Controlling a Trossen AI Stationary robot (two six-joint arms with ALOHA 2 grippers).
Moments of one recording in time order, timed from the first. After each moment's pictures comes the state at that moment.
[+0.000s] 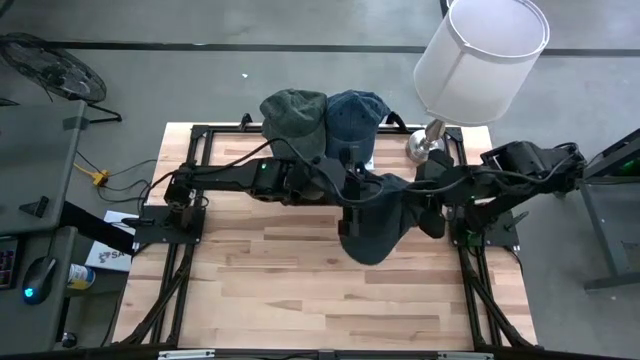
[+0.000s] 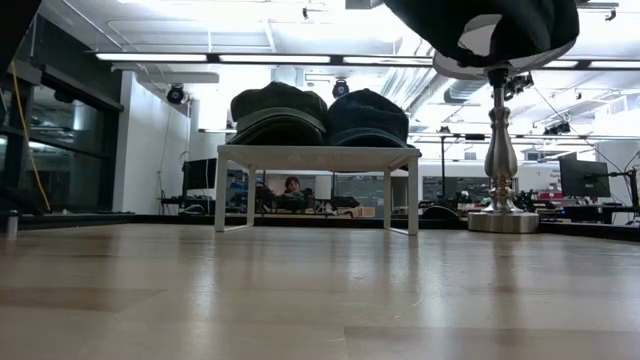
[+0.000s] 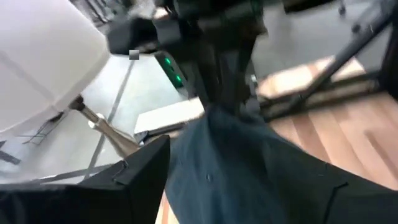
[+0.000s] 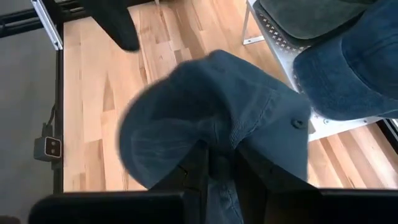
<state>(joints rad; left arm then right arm) -0.16 1.96 2.33 -0.70 -0.32 0.29 0.32 1.24 1.70 -1.31 0.32 0.51</state>
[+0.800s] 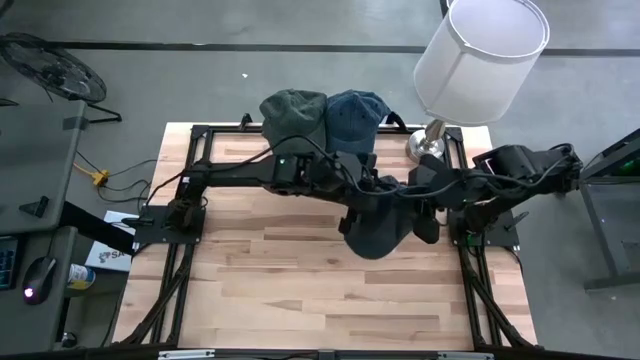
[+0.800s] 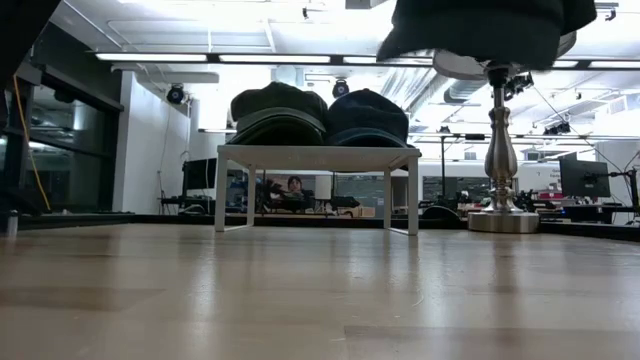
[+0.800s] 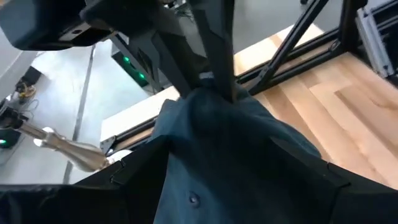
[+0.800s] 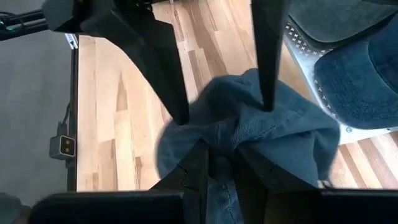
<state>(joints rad) -0.09 2.03 2.33 -0.74 -0.09 0.43 0.32 1.28 1.70 -1.26 0.28 0.50</state>
